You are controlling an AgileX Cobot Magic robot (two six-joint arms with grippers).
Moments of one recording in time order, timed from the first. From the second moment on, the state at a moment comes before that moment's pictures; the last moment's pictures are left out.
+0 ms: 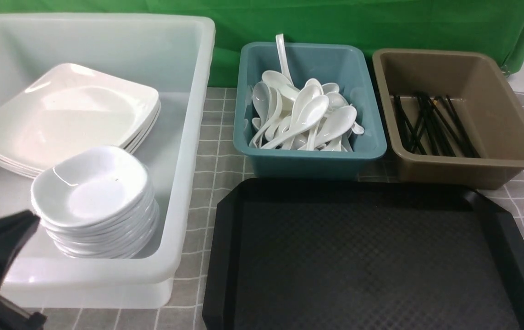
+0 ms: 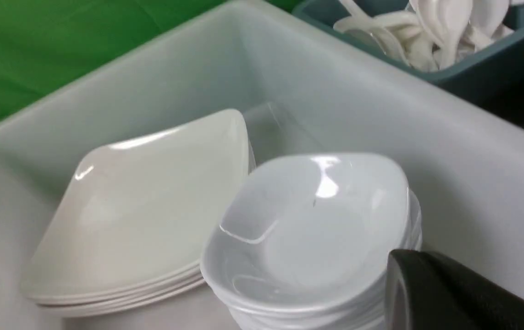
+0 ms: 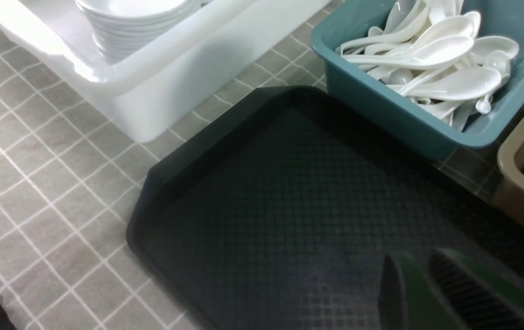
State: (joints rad) right arm 0.73 0.74 -0.99 -0.05 0.80 0.01; left arm -0.15 0.50 -0.30 -0.47 0.22 0.89
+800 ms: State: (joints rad) right arm 0.09 0.00 0.00 0.00 0.23 -0.05; left arm -0.15 0.49 -0.19 -0.47 0.18 0.89
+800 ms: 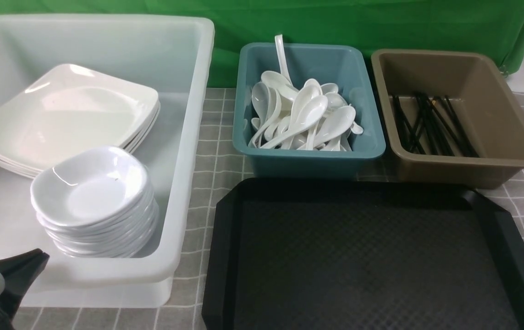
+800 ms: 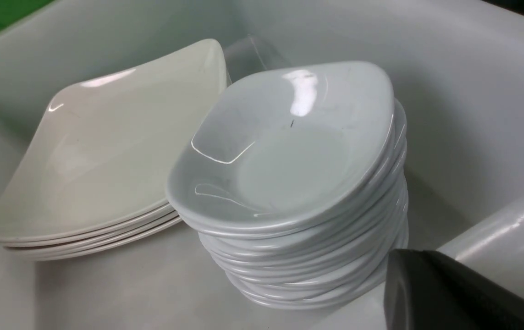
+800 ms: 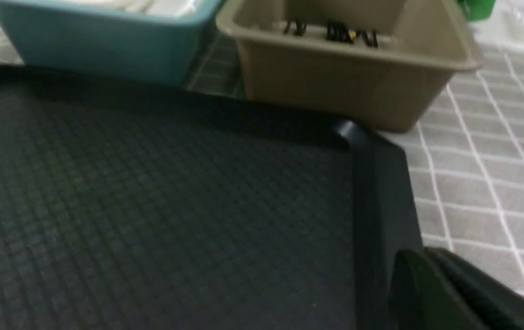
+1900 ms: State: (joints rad) right arm 0.09 0.00 0.01 0.00 0.25 -0.01; left arm -0.15 0.49 -0.19 -0.47 0.18 0.89
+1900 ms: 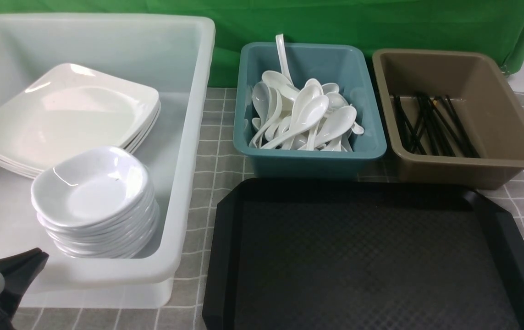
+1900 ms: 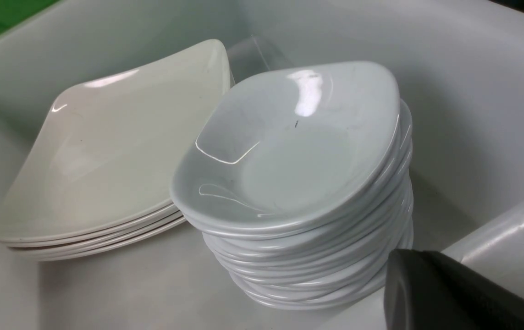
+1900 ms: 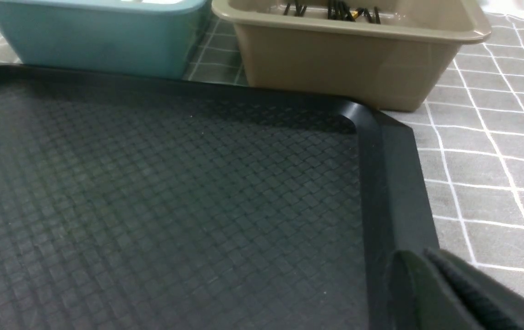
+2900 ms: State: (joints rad) right arm 0.09 0.00 0.01 0.00 0.25 -0.01; left arm 0.06 0.17 0.01 -0.02 -0.11 0.07
